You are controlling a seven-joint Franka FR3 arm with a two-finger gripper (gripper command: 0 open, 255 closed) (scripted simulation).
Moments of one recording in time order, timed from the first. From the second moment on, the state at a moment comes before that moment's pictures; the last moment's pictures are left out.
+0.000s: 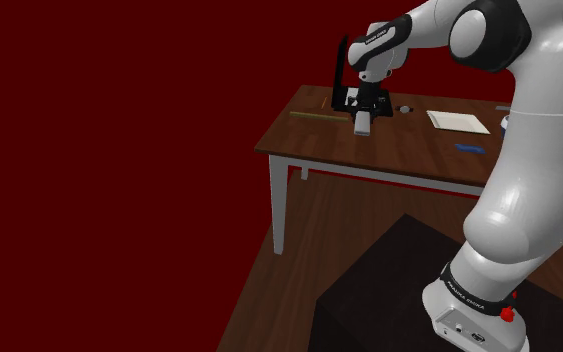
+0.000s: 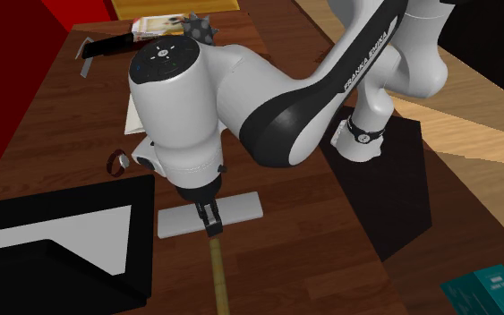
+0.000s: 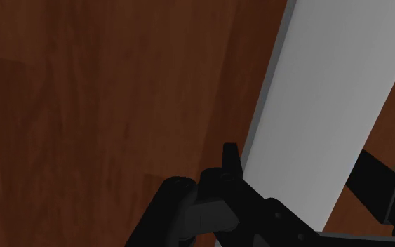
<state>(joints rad) -0.28 0.28 -0.28 -1.76 0.06 2.04 0.24</state>
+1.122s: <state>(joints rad) -0.28 0.25 -0.29 -1.68 0.05 1.92 0.25</state>
